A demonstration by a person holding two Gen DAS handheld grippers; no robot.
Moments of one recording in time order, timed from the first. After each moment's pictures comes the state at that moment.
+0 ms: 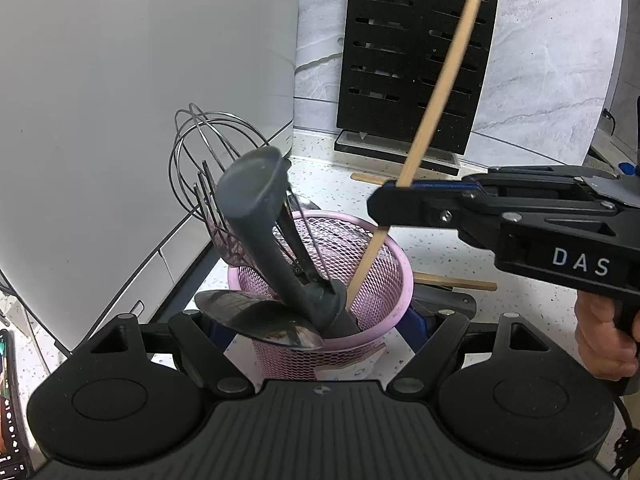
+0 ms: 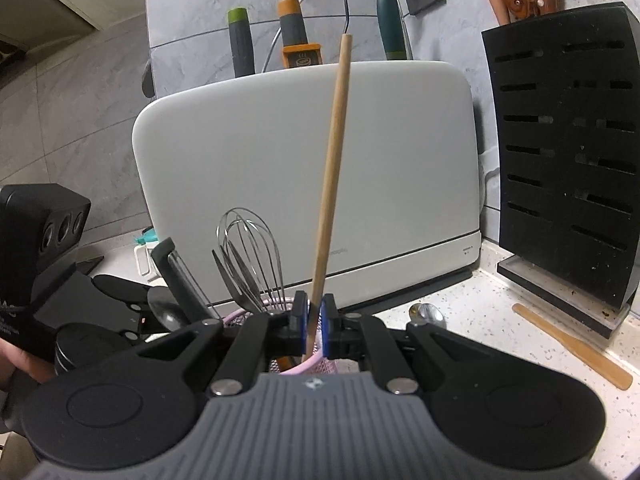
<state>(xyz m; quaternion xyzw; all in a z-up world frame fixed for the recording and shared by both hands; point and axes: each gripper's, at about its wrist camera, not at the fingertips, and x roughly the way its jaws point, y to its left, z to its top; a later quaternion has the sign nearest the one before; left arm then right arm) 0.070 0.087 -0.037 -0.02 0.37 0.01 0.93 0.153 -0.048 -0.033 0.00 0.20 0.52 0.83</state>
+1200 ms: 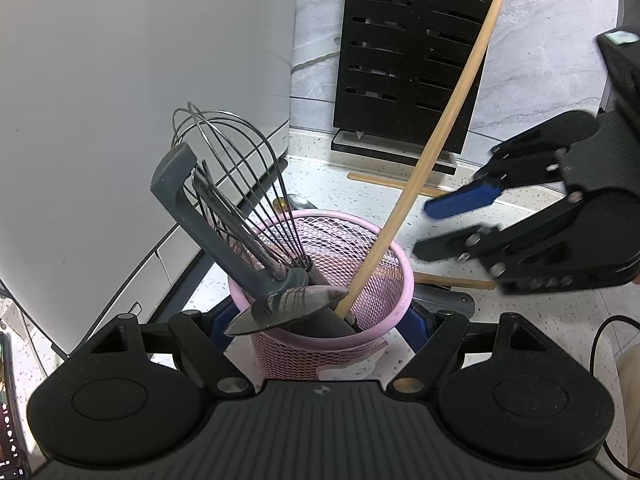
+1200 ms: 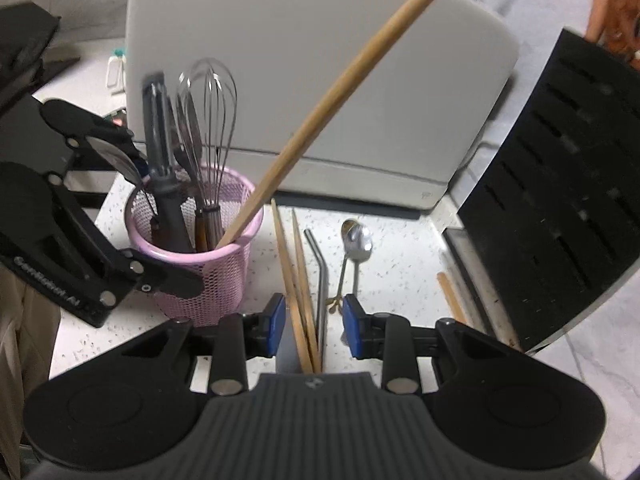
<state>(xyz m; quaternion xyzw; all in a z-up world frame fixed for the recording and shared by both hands) 0.071 0.089 -0.037 -0.02 0.37 0.01 0.93 0.171 -0.025 -0.022 -0.30 0.28 0.47 0.78</state>
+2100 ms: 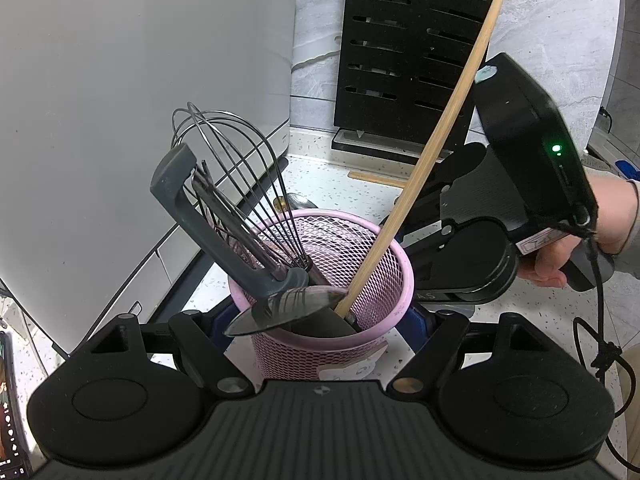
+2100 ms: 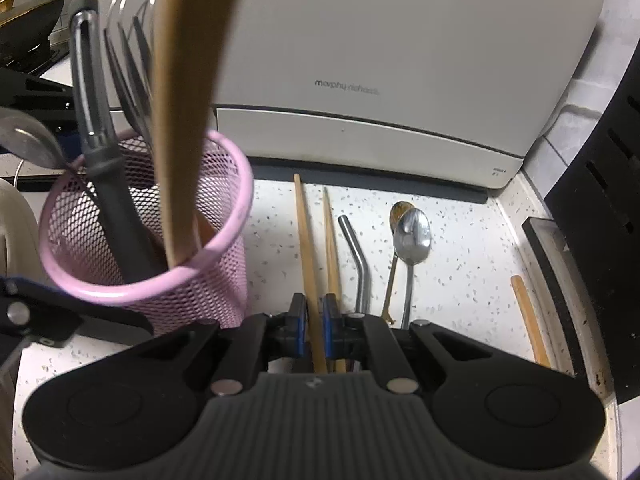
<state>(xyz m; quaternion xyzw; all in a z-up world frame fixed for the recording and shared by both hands) 0.071 0.089 -0.037 -0.02 0.37 0.01 0.93 0.213 0.031 -0.076 -0.30 0.33 0.51 0.73</state>
